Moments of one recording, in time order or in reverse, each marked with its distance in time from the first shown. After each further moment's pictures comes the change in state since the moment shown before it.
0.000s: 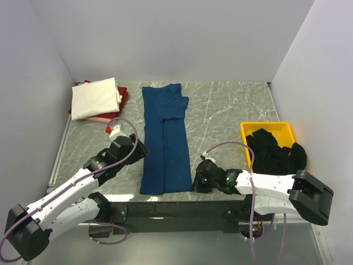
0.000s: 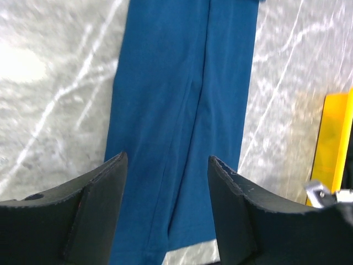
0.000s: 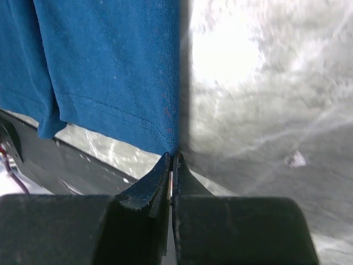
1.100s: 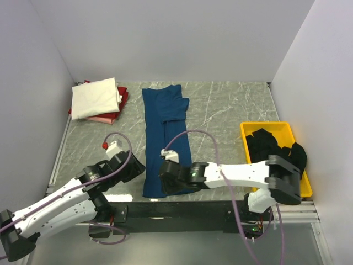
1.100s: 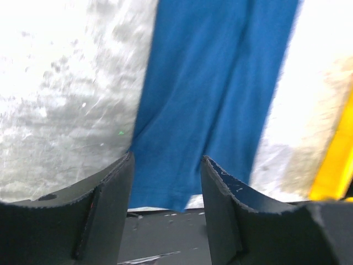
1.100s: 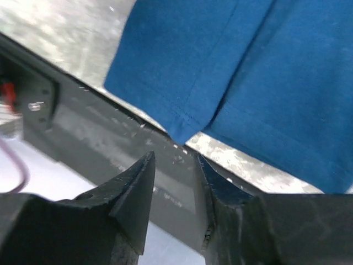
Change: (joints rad) left arm -0.228 -0.163 -0.027 -0.359 -0.049 -0.267; right arm 0.279 0.311 0.576 -0.298 0.148 -0.169
